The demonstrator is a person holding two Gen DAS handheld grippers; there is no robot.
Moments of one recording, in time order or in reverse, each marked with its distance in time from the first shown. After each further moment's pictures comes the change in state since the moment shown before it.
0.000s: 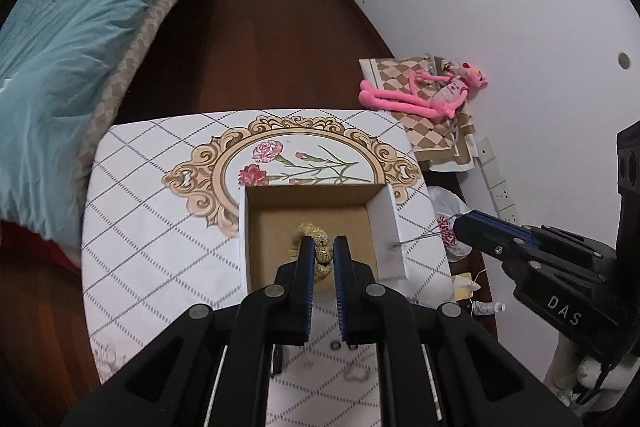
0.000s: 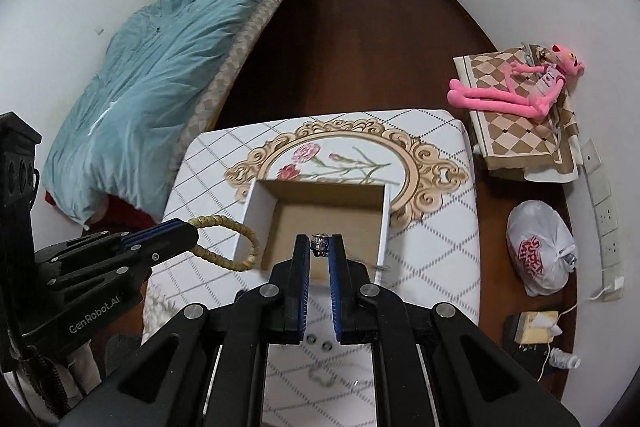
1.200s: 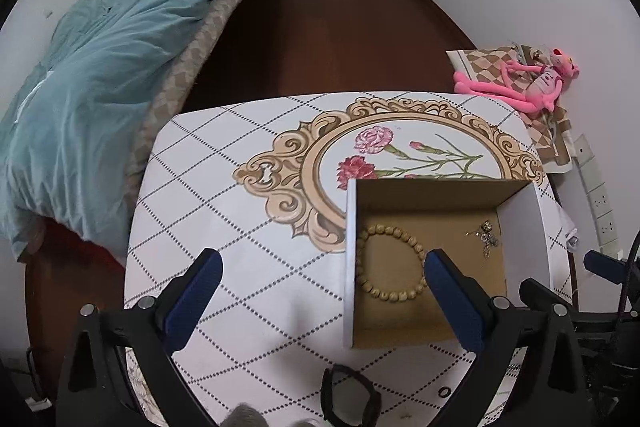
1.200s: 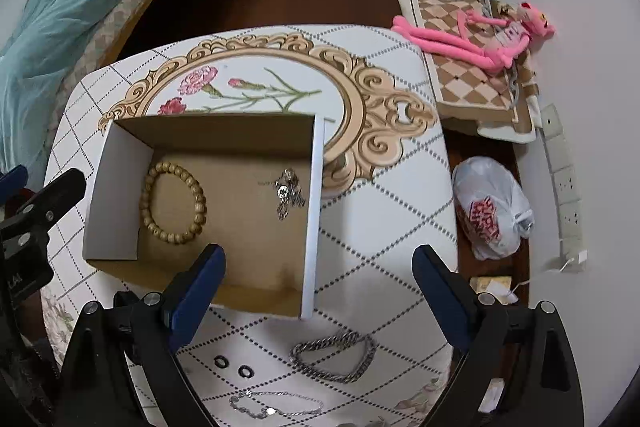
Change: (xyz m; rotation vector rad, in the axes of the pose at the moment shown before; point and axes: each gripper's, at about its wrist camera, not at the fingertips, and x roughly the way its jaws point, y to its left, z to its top) left arm 0.065 0.043 -0.022 -0.005 -0.050 0.333; right arm 0.116 -0.022 -0.031 0.022 0.178 -0.312
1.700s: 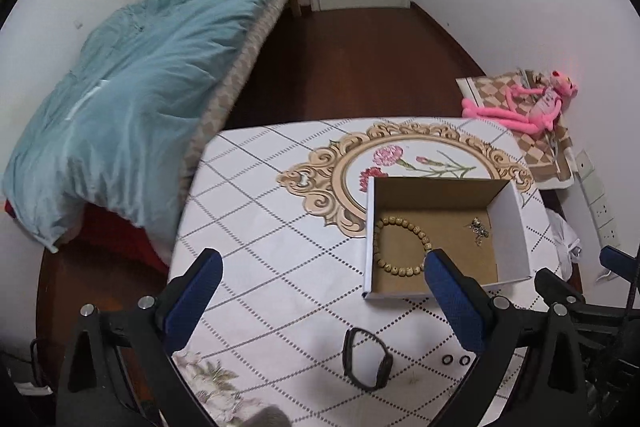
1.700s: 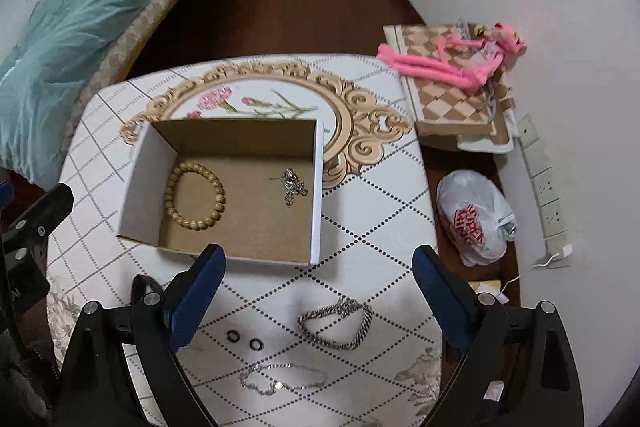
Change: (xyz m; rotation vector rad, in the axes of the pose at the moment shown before) left arm -0.079 0.009 -0.034 -0.032 -0.124 0.069; right arm -0.071 0.010 -0.040 0.007 -0.159 -0.033
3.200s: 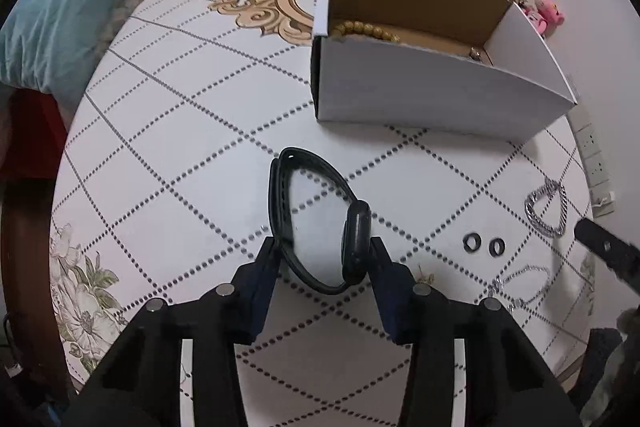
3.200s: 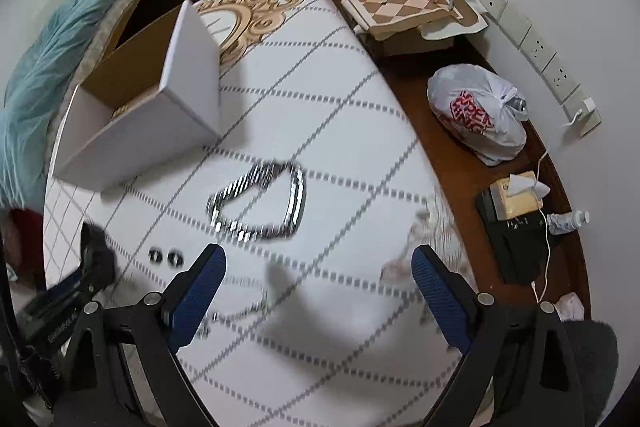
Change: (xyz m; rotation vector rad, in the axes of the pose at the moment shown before) left arm 0.092 -0.023 -0.123 0.010 0.265 -0.152; right arm 0.076 -0.085 -0.125 0.327 0.075 0.083
